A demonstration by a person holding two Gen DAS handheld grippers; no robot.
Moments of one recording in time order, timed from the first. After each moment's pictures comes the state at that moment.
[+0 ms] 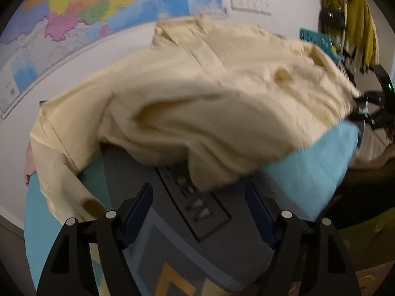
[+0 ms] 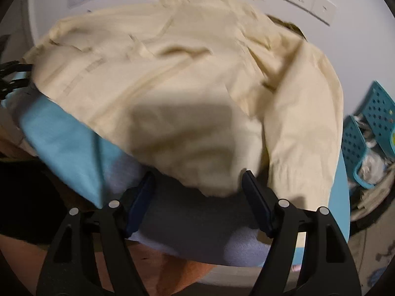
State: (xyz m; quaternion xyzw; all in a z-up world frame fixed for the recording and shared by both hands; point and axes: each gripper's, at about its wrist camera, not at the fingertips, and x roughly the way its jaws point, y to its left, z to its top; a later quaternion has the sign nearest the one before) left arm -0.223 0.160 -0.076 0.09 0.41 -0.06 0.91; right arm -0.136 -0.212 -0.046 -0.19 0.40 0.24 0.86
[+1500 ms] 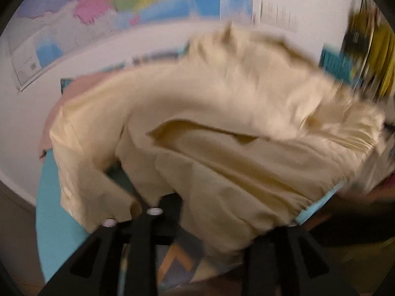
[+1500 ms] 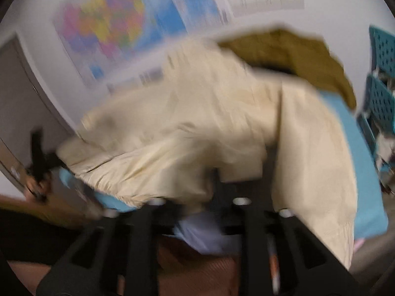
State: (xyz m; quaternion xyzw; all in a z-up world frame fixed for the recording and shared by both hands) left arm -0.221 0.180 -0.035 0.04 0.46 0.00 0.89; right arm -0.133 -0.248 0.018 0.02 0.43 0.31 0.85
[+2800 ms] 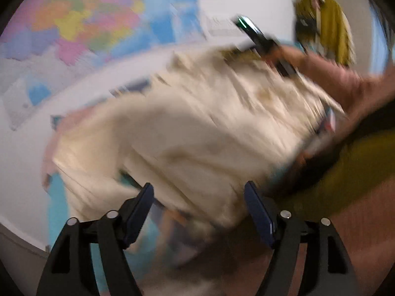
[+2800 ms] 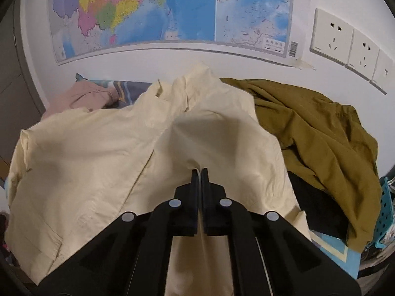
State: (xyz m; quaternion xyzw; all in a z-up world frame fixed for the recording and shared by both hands) left arm -0.314 0.187 0.006 0.09 0.34 -0.08 0.93; right arm 0.078 -0.045 0.039 -0.14 0.37 0.30 0.87
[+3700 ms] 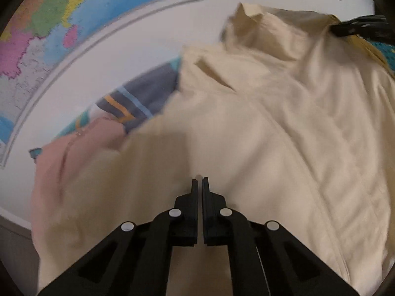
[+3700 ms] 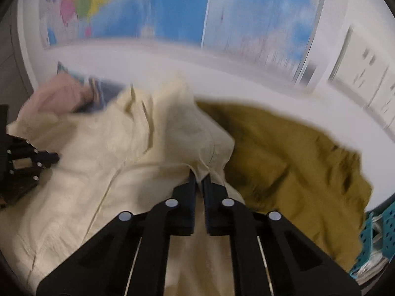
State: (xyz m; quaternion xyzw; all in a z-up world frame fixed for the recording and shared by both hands) left arm 0.046 0.217 -0.053 0.12 0.46 0.07 0.88; right arm 0.160 -0.010 0.065 -0.19 0.35 0.29 0.87
